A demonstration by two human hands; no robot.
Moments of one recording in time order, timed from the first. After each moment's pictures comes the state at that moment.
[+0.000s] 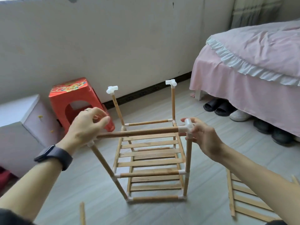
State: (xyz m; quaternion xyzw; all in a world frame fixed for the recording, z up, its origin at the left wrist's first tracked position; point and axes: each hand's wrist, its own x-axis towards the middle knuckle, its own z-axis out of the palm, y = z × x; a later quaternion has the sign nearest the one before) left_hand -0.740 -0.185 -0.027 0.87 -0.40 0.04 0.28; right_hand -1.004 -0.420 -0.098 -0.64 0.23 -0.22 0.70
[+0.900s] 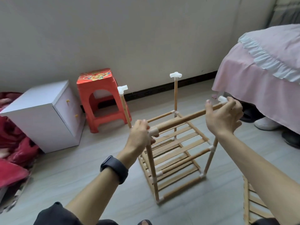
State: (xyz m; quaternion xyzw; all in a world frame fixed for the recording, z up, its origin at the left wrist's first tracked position) left_hand -0.831 -0.218 -0.075 0.75 -0.20 -0.21 0.60; right_hand -0.933 -0.444 -0.100 -0.72 0.49 -0.39 0.28
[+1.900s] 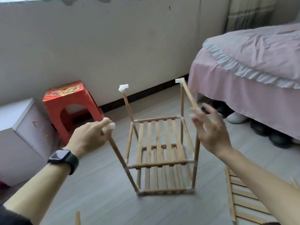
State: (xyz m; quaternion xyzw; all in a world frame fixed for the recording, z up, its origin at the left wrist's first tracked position) left_hand -0.715 -0.204 -0.064 0.87 -0.48 0.12 0.06; right_hand -0.998 -0.477 -0.132 -0.86 0.29 -0.40 0.12
